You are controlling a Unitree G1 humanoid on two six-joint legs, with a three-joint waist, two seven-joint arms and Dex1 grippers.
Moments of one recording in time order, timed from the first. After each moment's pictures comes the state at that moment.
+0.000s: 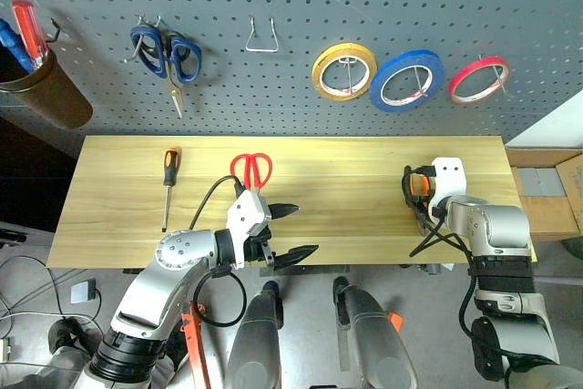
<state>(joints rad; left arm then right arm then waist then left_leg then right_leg) -0.16 0.55 -0.13 -0.32 -0.35 0.39 -0.90 -0.56 -0.33 -0.17 0.10 0.18 1.15 0.12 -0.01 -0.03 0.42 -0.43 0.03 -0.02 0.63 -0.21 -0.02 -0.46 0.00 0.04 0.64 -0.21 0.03</state>
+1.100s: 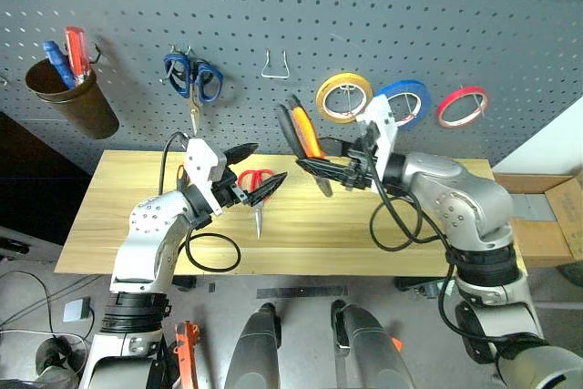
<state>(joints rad) -0.35 0.46 0.11 -0.03 -0.40 0.20 -0.84 -0.76 -0.25 0.09 -0.23 0.51 0.89 0.67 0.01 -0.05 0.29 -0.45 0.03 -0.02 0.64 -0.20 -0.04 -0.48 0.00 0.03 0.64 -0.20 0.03</state>
